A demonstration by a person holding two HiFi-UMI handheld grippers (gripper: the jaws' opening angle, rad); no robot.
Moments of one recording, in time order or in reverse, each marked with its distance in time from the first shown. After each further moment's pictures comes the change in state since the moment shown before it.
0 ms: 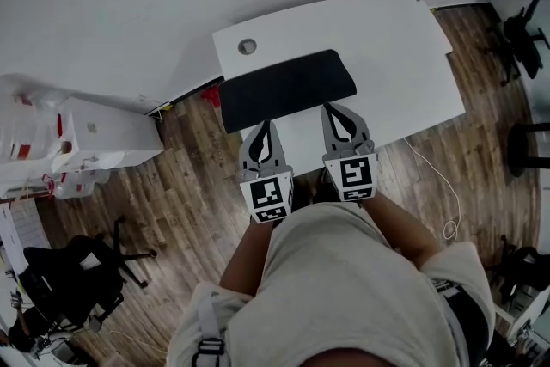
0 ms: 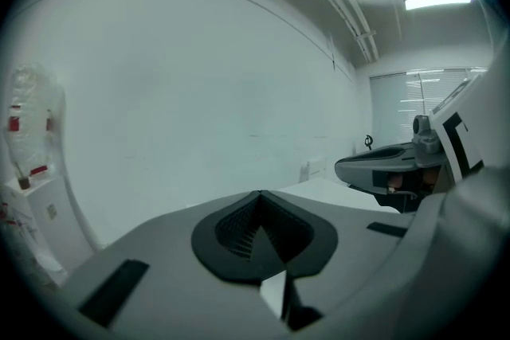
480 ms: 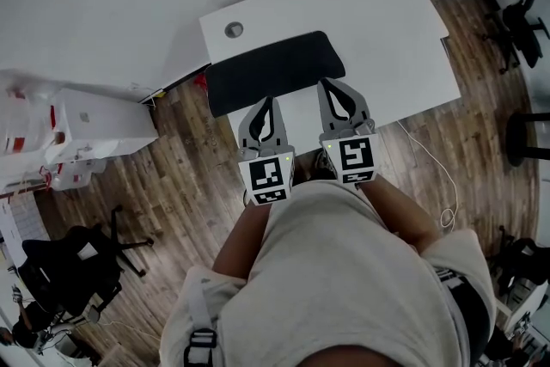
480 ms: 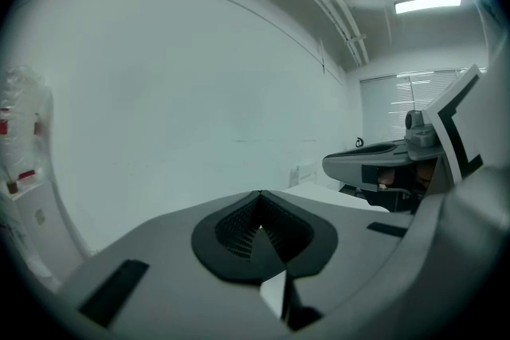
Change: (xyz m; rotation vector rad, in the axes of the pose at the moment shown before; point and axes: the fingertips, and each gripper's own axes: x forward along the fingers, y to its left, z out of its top) left arm 0.012 -0.048 0.021 0.017 -0.038 -0.056; right arm -0.018 -0.031 0.016 0.016 -0.059 -0.012
